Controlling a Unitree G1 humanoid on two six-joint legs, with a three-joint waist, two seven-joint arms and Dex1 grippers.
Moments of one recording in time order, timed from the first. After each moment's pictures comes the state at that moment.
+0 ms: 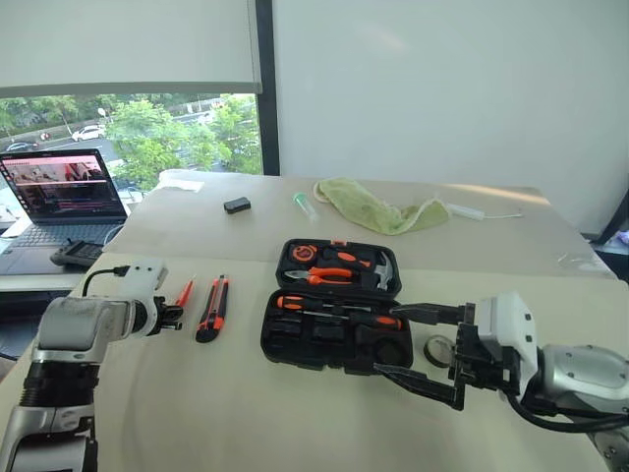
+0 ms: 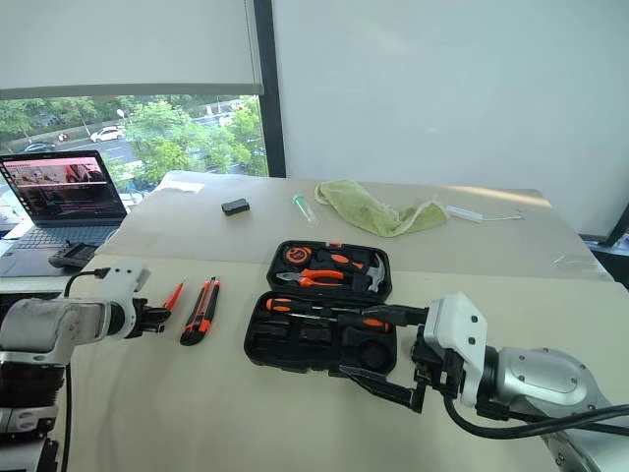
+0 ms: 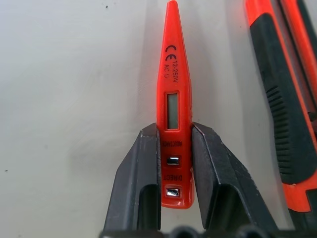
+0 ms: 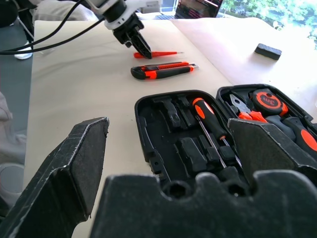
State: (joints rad) left arm -0.50 0.74 0.22 0.09 -0.40 1.21 -0.47; right arm 0.05 -0.81 -0.28 -0.85 0.73 0.60 0.80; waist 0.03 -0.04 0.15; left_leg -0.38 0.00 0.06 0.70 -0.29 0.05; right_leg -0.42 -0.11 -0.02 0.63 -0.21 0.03
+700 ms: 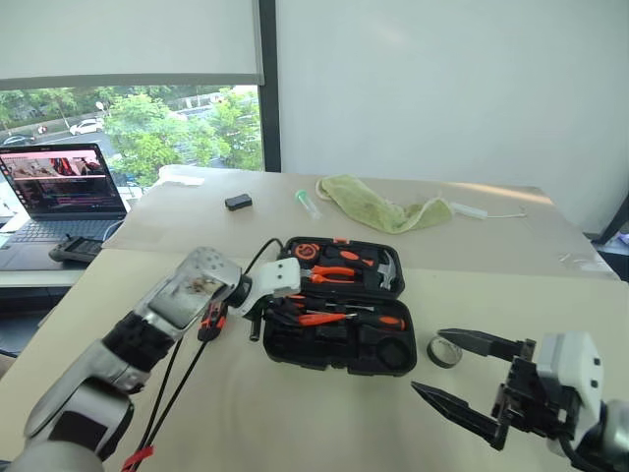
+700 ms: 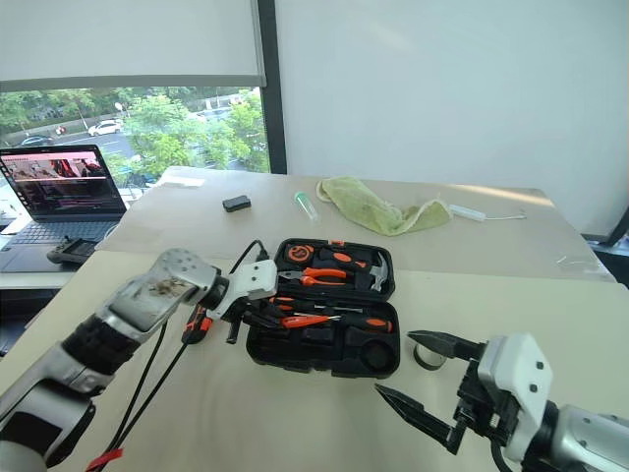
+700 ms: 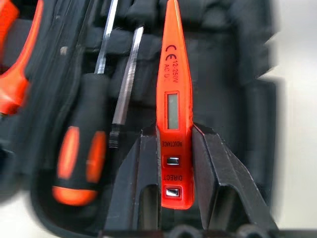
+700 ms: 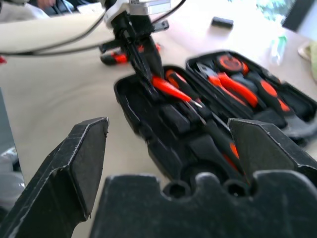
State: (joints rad) left arm -0.89 0.70 -0.55 0.16 -0.11 0.44 -1.28; right arm 0.50 -0.73 -0.63 -0.99 0.82 0.53 0.77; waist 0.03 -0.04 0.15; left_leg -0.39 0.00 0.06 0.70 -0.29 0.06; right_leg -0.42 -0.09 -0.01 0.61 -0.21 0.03
